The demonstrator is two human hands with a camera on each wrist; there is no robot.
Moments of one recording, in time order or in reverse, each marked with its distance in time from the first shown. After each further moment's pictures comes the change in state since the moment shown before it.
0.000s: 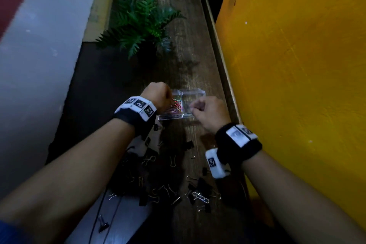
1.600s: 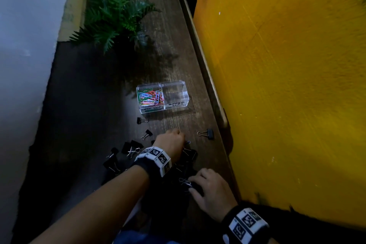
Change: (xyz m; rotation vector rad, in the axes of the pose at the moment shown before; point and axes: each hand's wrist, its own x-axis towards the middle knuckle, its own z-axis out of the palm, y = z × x) left_hand -0.085 0.046 0.142 0.350 -0.192 0.284; right_hand -0.204 0.102 0.045 -0.337 -0.171 -0.170
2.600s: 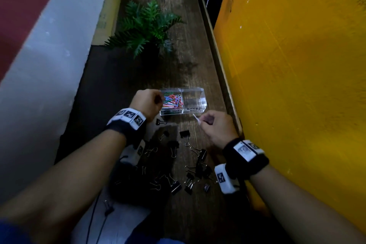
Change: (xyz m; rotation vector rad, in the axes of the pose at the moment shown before) left_hand -0.019 -0.113 -0.097 -0.452 0.488 -0.274; right_hand 0.140 -0.027 -0.085 0.378 0.223 0.186
